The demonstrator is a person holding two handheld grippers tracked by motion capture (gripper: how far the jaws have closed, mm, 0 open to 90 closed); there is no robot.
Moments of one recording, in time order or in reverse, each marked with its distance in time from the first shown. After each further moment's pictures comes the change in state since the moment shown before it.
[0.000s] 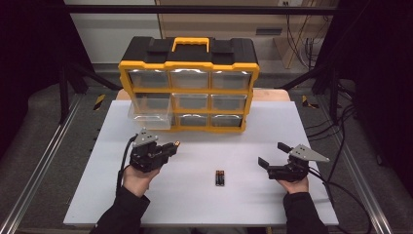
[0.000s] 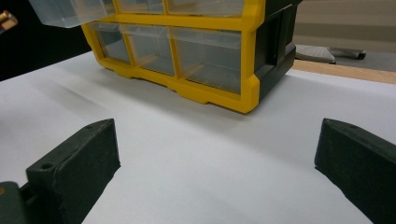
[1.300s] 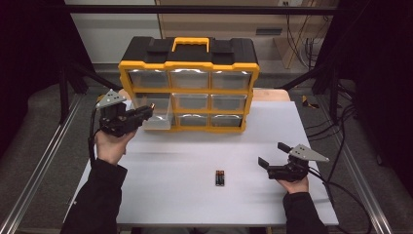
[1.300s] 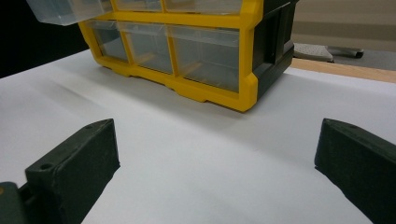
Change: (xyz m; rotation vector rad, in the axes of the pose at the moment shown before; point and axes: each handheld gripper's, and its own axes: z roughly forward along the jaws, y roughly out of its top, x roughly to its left) left arm 0.059 0.077 -0.037 -0.110 0.107 0.008; right arm 0.000 0.000 0.000 0.009 -0.008 0.002
